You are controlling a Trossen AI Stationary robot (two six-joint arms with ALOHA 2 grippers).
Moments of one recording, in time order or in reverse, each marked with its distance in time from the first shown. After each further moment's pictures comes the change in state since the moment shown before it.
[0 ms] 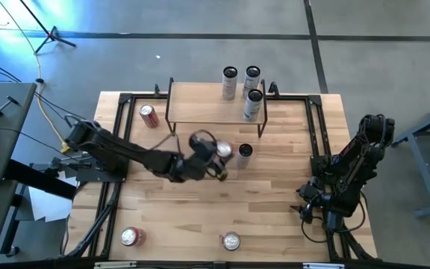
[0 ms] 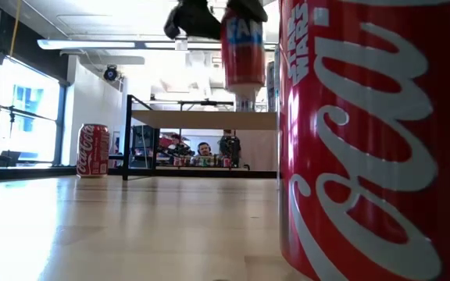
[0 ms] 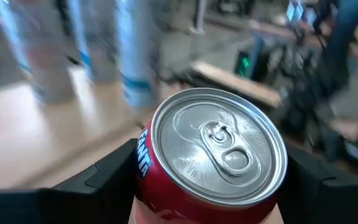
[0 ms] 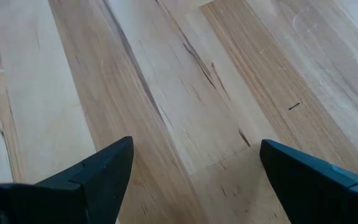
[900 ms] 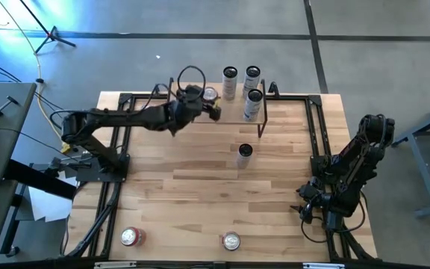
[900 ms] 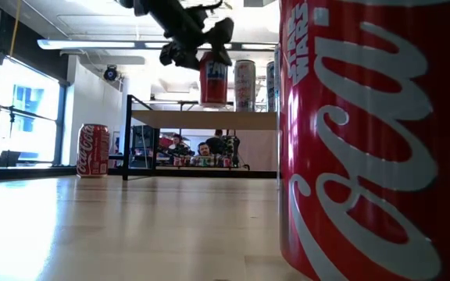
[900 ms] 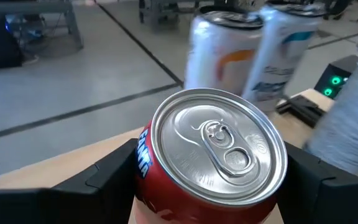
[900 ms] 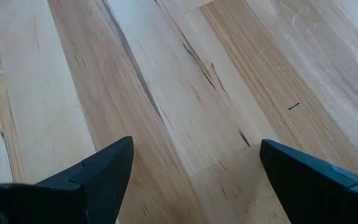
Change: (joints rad) left arm 0.505 -0.088 0.000 -0.081 0.216 0.068; right arm 0.000 0.000 0.000 0.000 0.000 0.003
